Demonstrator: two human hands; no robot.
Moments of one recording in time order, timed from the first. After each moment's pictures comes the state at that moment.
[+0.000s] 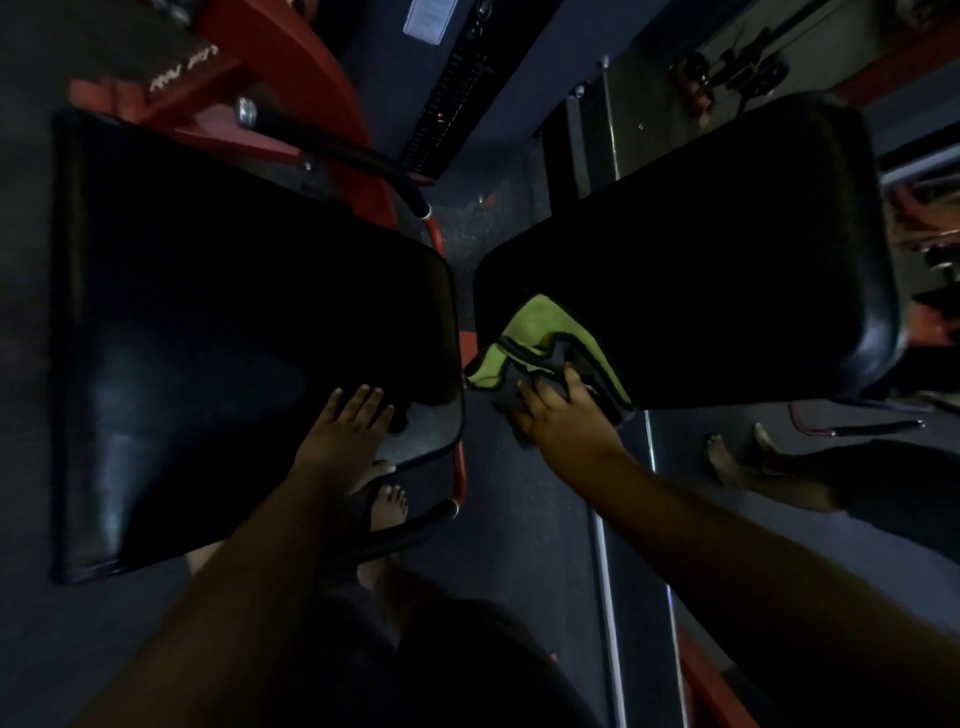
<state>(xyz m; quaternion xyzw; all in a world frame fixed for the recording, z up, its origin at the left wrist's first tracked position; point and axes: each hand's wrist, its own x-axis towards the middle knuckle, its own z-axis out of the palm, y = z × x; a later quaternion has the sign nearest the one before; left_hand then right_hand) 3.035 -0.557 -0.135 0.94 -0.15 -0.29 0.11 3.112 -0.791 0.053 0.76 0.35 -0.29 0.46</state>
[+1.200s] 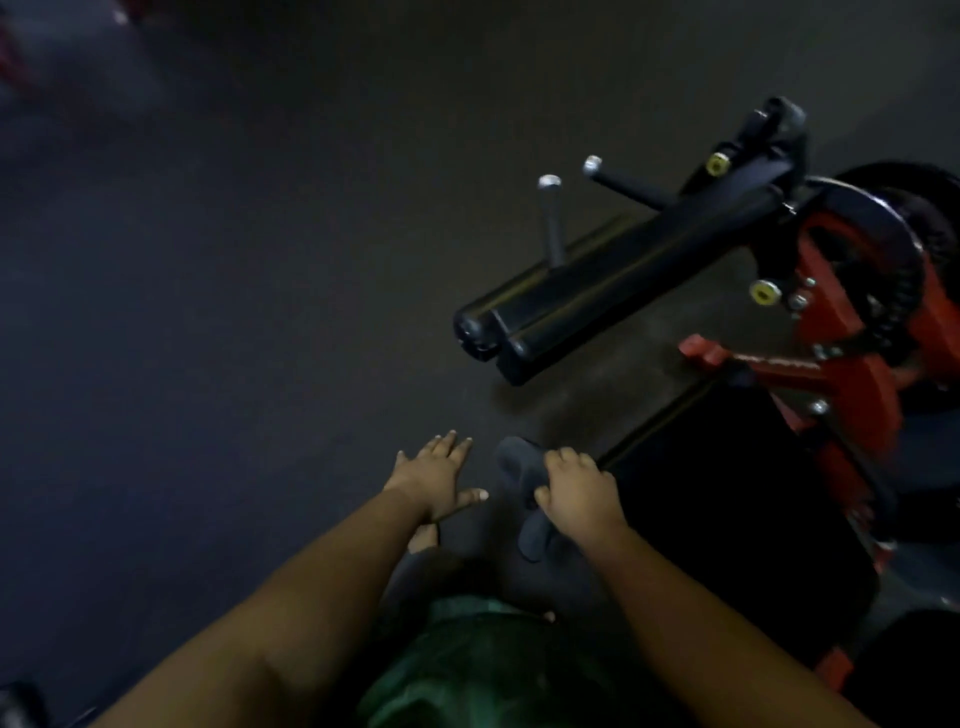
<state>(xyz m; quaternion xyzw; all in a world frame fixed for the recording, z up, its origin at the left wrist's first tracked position) 2.622 -0.368 0.140 0.79 0.48 -0.26 0.28 2.835 -0.457 0.134 0.75 0.63 -0.21 0.06</state>
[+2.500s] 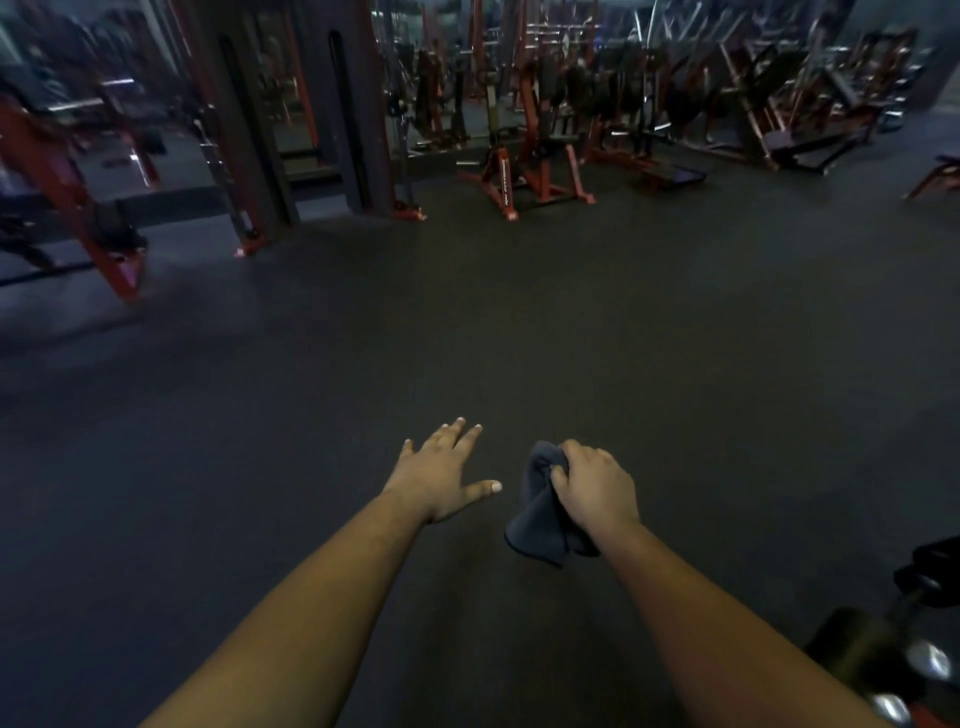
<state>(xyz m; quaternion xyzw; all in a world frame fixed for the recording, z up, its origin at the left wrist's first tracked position) 2.468 0.309 0.322 0.83 0.53 -0.03 0.13 2.693 0.257 0.293 0.76 0.63 -0.06 -0.15</state>
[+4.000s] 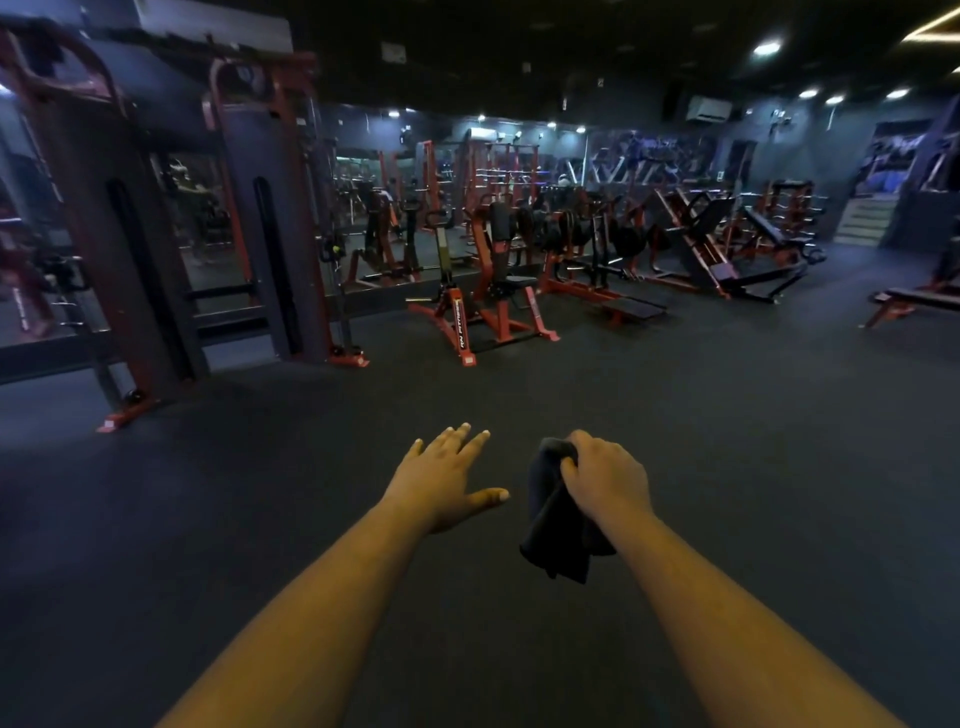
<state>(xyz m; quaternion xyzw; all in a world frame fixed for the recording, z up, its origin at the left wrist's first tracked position) 2.772 1.258 0.451 0.88 0.48 0.04 0.03 2.996 1.198 0.445 0.78 0.59 0.03 -0.22</state>
